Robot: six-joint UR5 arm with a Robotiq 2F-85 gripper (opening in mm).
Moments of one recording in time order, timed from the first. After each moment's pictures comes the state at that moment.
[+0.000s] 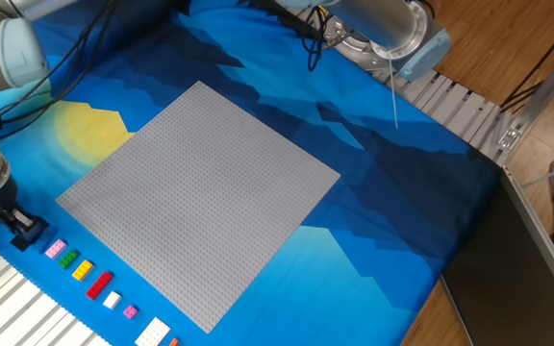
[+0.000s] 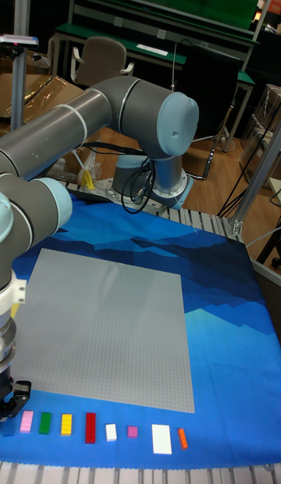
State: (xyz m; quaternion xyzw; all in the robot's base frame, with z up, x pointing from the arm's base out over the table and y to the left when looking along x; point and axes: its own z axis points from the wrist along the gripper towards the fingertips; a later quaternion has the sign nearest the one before) arm 0.805 -0.192 0.002 -0.06 1.00 0.02 0.06
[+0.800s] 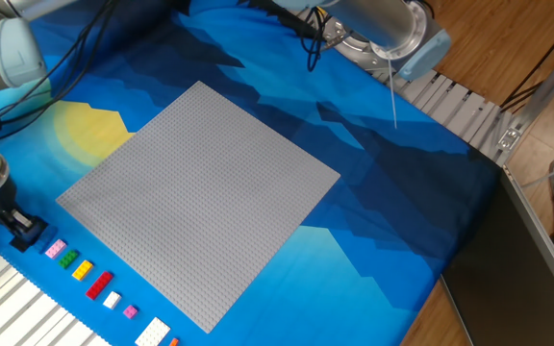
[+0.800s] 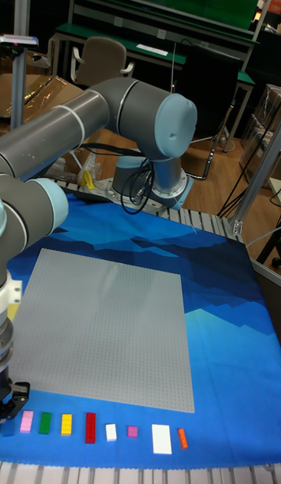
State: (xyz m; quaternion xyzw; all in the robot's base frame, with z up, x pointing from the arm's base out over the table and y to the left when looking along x) arm 0.805 -0.191 -0.001 -0.06 1.00 0.04 0.05
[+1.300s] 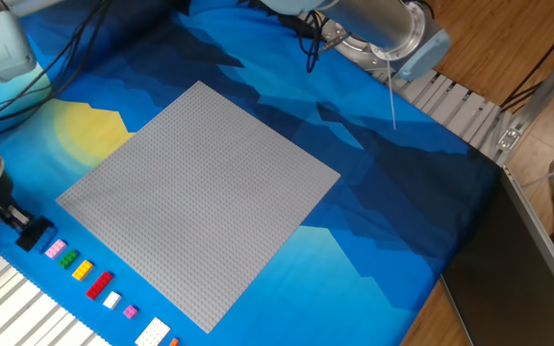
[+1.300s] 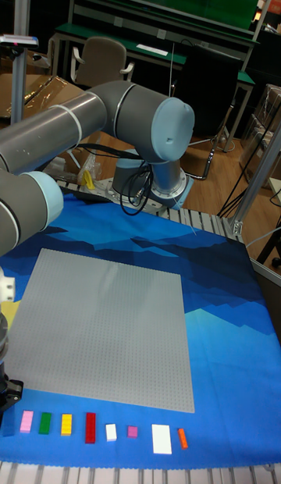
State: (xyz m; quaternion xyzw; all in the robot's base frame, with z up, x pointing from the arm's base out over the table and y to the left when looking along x) arm 0.802 -0.197 0.008 -0.05 1.00 0.04 0.04
